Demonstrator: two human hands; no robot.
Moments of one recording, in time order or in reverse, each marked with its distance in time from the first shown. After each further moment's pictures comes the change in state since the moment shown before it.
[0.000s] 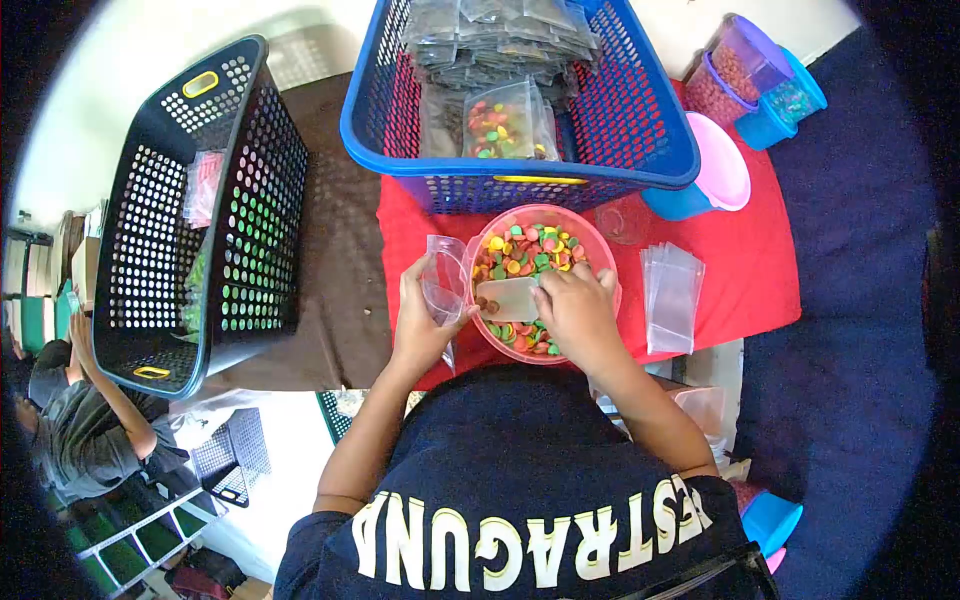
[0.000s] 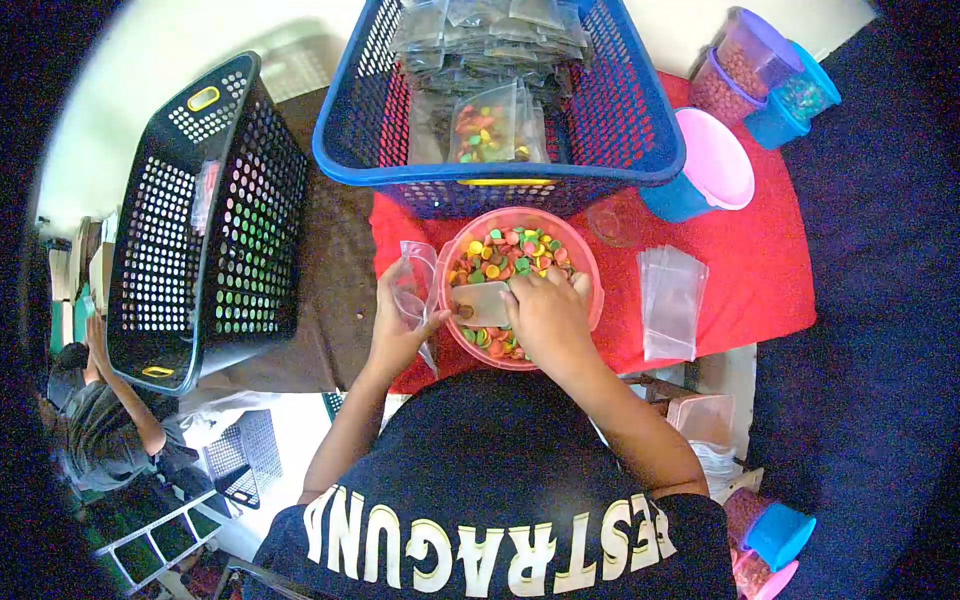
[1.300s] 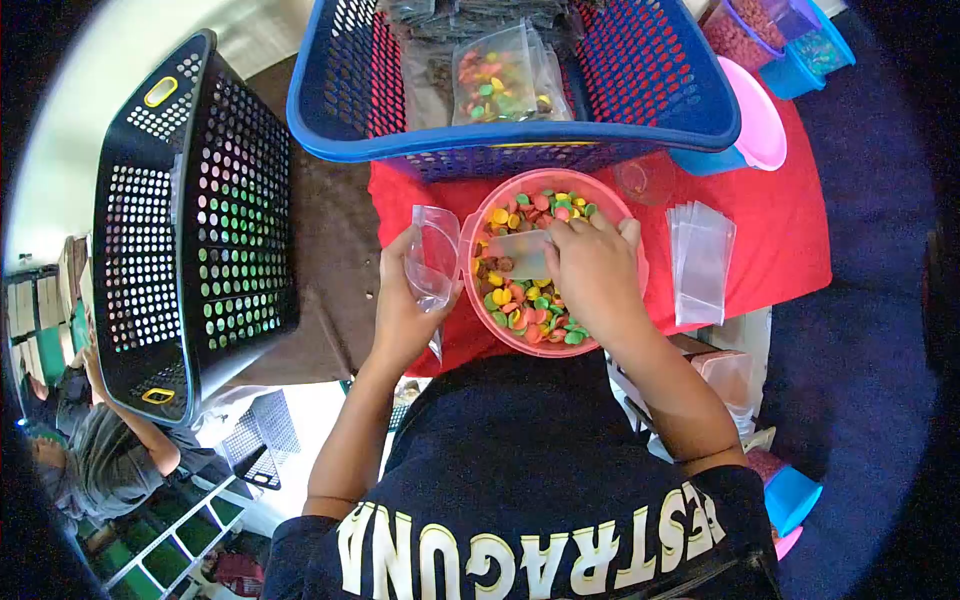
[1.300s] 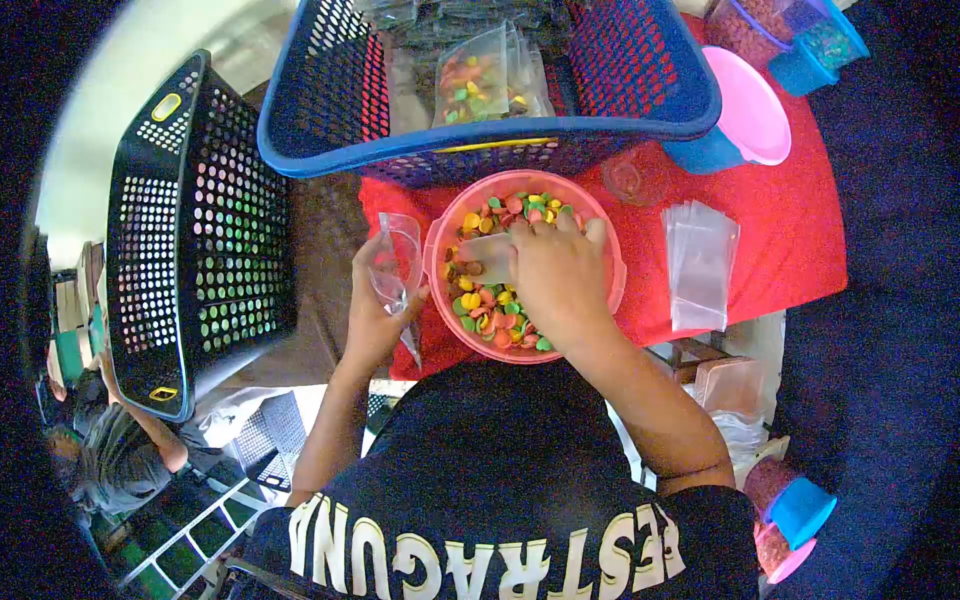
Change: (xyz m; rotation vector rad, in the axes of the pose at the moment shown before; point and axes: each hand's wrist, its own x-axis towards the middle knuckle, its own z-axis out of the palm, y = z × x) left_hand 0.020 0.012 -0.019 0.100 -0.089 -0.026; right_hand 0.030 0.013 0.015 -0.113 0.065 0.013
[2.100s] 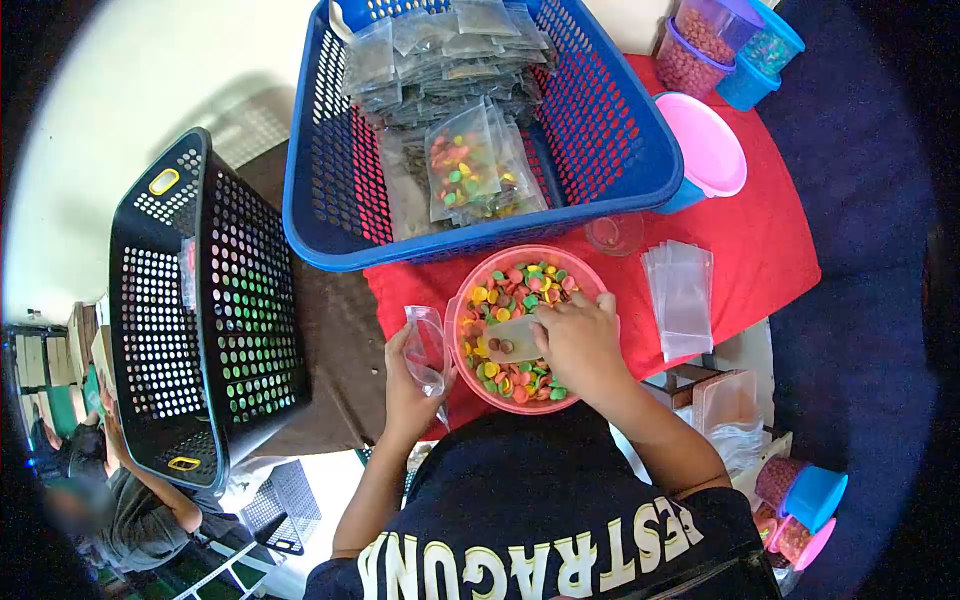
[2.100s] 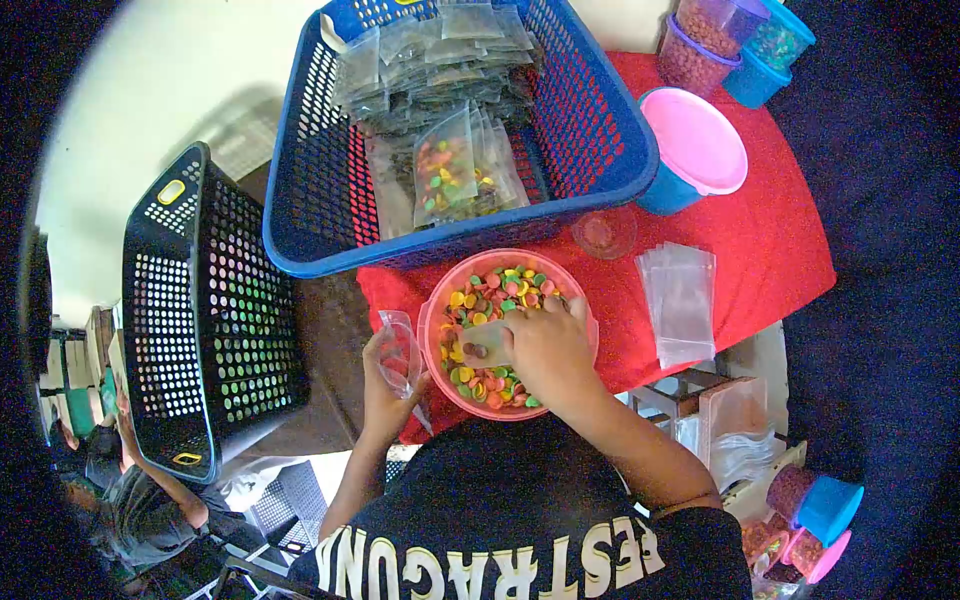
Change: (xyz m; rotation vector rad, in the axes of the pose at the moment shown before) left_hand -0.017 -0.014 0.008 -0.049 -0.002 -0.031; right_hand -0.017 0.007 -0.013 0.113 -0.162 0.131
